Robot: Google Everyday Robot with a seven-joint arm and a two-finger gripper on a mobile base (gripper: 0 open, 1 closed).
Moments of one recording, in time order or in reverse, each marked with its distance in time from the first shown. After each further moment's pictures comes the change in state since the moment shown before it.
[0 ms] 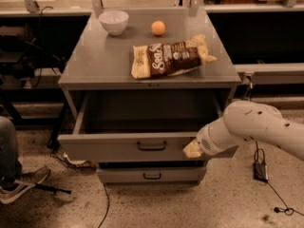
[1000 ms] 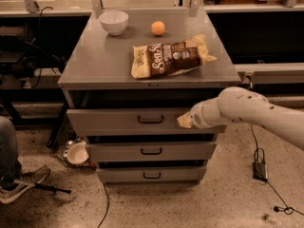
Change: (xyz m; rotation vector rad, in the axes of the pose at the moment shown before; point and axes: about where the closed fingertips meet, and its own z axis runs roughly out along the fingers) arm -0.088 -0.059 0.023 0.059 -0.227 0.042
